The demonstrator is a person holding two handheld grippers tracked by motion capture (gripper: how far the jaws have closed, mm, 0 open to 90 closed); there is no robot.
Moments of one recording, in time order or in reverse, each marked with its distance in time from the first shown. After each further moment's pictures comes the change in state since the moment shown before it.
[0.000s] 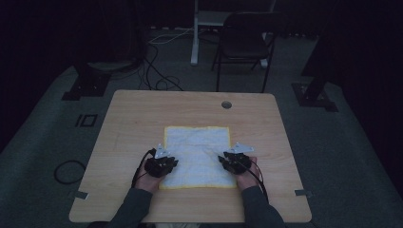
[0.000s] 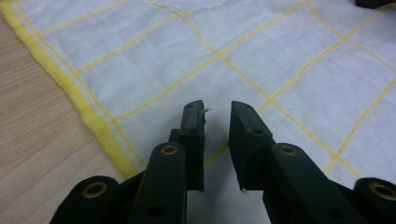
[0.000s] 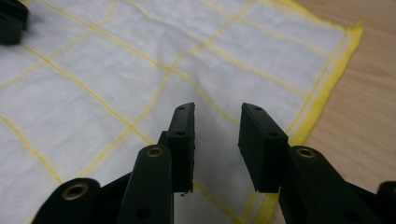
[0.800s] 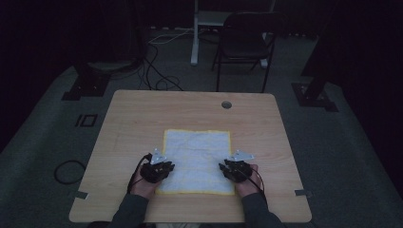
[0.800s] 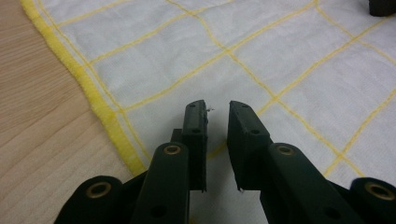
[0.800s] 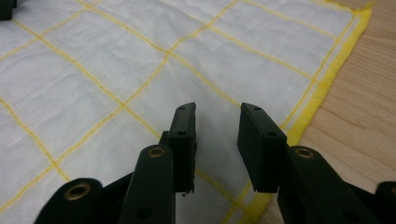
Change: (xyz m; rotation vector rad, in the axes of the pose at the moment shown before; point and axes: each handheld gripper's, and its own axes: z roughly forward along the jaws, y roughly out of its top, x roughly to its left) left arm -0.005 -0.013 -0.014 0.002 0.010 -0.002; right arm 0.017 -0.015 -0.014 0.029 -0.007 0.001
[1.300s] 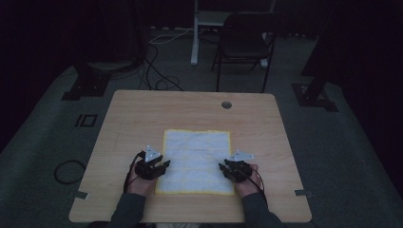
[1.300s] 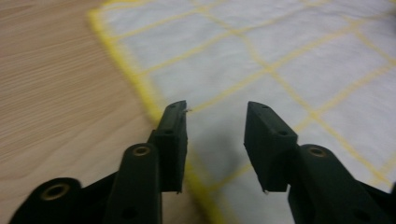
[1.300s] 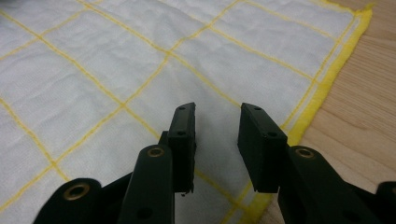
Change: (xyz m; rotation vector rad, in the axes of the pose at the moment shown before) left arm 0.017 0.001 -0.010 -0.037 0.123 -0.072; right arm 0.000 0.000 0.000 -0.003 0.003 -0.005
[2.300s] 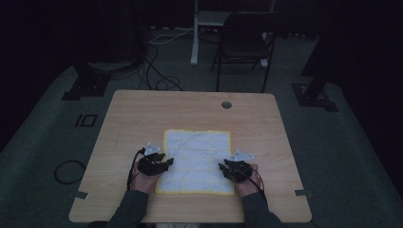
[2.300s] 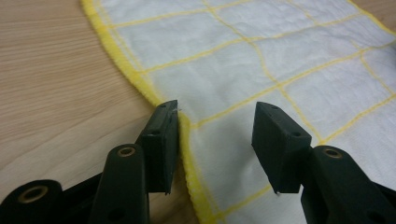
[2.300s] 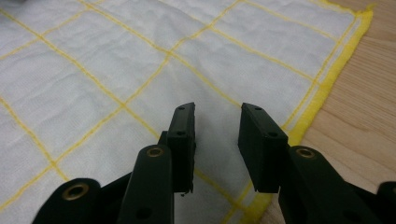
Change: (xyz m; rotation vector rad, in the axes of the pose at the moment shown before) left arm 0.004 0.004 0.019 0.001 -0.096 -0.112; right arm 0.000 0.000 0.000 -0.003 0.003 -0.005
